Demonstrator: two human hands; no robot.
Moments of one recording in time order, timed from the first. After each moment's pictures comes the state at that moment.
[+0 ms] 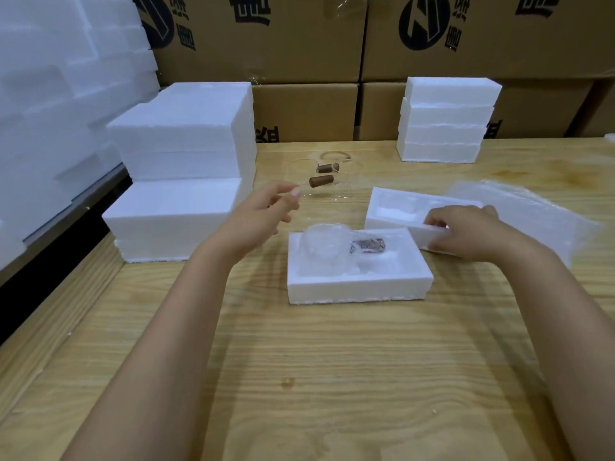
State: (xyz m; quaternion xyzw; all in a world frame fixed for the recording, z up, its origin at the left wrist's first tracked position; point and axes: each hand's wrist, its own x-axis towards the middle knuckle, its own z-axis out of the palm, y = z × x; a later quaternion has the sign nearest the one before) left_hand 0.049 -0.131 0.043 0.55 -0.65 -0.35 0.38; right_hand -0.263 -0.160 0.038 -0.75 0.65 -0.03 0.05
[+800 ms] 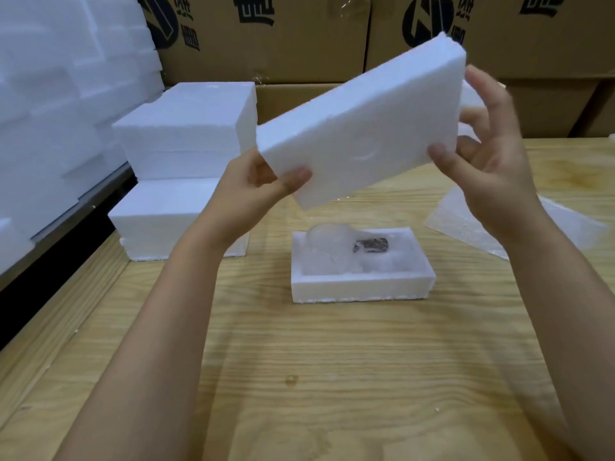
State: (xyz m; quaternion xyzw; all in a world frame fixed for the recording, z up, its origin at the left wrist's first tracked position) left_hand 0.051 -0.111 0.081 0.43 -0.67 -0.31 0.52; right_hand -0.225 -0.121 0.097 -0.74 0.33 -0.55 0.22
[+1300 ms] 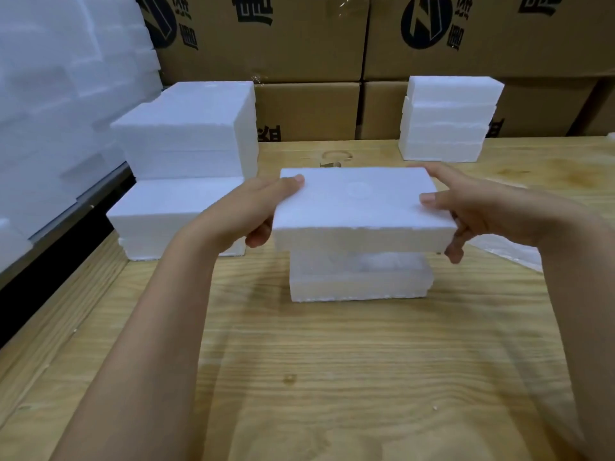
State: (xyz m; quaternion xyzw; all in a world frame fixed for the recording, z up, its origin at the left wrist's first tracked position) left_hand 0.053 -0.109 0.082 0.57 -0.66 -0.38 0.32; right_hand -0.251 -0.123 0.101 -0.69 0.46 -0.21 0.51
